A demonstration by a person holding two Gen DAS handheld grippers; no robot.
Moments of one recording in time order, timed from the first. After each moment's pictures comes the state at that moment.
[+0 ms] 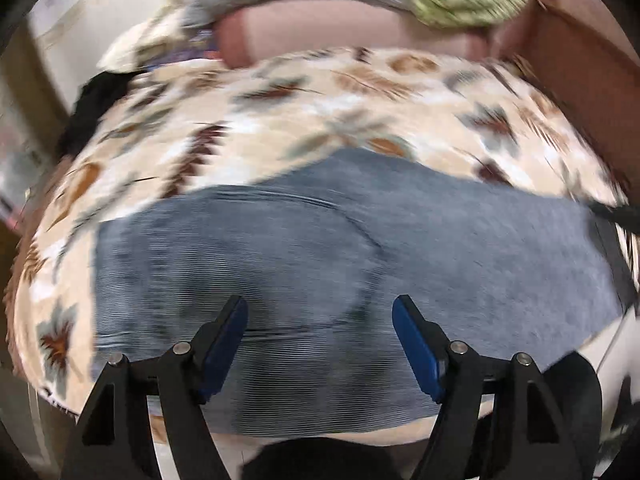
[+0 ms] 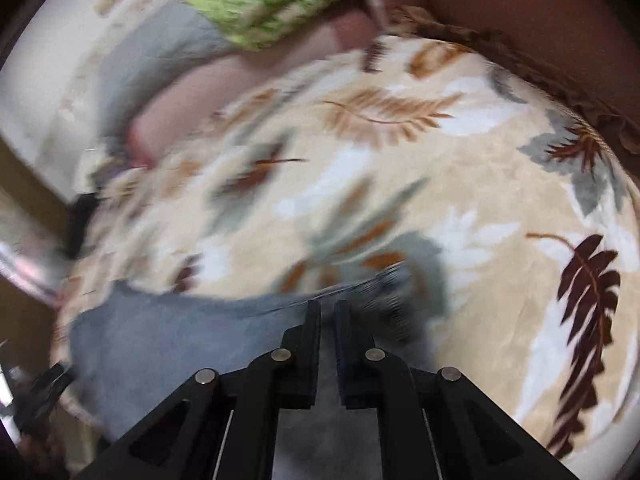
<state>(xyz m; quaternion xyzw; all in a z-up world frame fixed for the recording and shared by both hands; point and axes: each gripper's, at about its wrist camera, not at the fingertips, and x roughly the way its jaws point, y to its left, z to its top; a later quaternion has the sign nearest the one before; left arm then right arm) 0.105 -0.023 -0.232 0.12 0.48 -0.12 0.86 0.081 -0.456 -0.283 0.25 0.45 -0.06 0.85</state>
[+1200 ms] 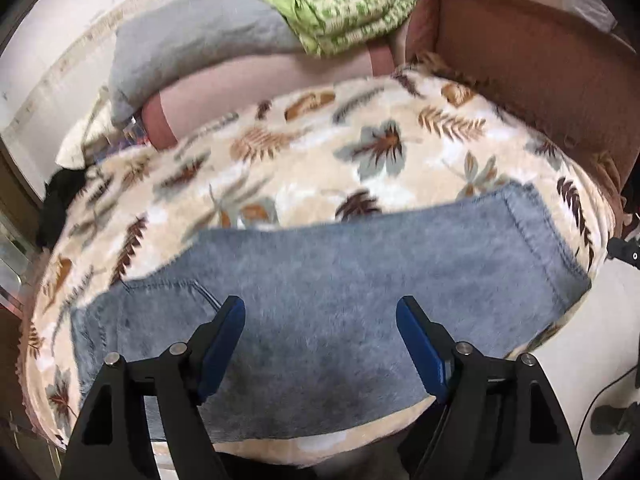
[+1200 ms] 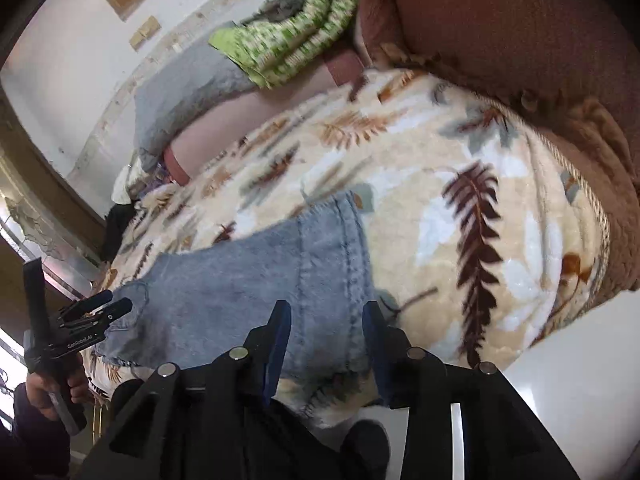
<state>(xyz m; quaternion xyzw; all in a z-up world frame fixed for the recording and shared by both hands) 0.046 -0.143 -0.181 0.19 0.40 -0.18 0.88 -0.097 -0.440 -0.219 0.25 0.37 -0.04 0.89</state>
